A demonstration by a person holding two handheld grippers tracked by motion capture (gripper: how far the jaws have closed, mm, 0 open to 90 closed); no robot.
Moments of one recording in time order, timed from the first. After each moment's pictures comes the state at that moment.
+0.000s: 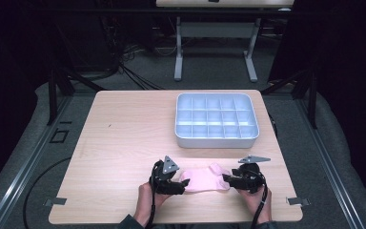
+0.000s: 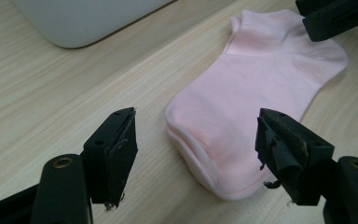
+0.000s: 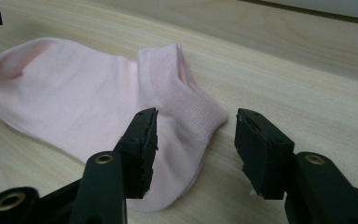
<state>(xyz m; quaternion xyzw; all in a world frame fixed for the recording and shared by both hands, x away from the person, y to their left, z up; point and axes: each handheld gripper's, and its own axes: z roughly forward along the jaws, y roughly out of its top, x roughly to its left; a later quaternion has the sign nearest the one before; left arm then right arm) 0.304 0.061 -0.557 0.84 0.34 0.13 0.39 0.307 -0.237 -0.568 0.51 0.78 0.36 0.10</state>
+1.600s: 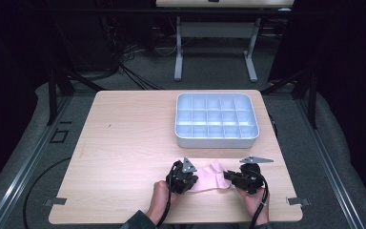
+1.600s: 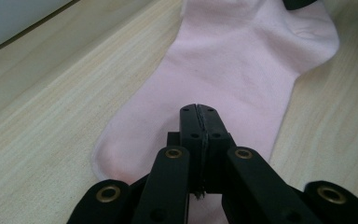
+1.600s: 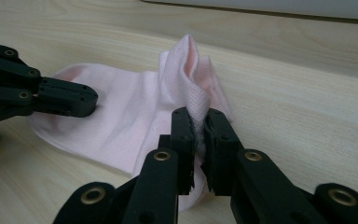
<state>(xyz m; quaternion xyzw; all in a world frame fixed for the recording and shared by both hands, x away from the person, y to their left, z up) 0.316 0.017 -0.574 0.88 0.30 0.09 0.36 0.302 -0.235 -0.563 0.53 0.75 0.40 0.07</state>
